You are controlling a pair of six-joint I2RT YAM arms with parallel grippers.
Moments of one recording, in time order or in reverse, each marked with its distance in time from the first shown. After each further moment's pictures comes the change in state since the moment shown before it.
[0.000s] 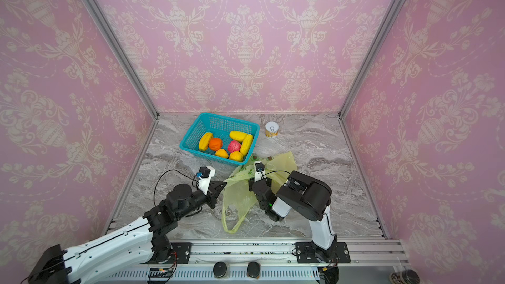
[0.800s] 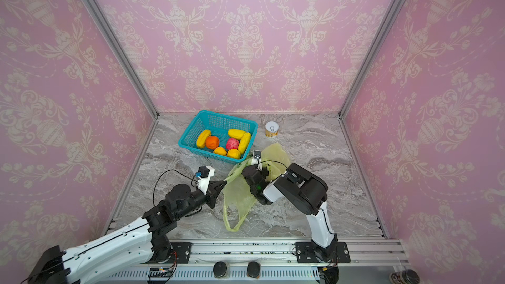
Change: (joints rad) left arm 0.000 -0.023 0.000 0.002 0.005 0.000; right arm -0.073 0.080 0.303 -0.386 0.072 0.203
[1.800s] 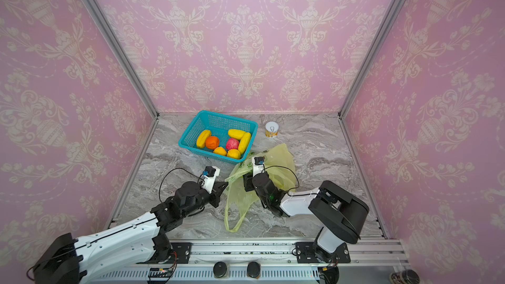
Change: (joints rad) left arm 0.000 0.158 0.030 -0.004 -0.051 -0.001; right arm 0.109 -0.447 -0.257 -0.137 -0.347 0.063
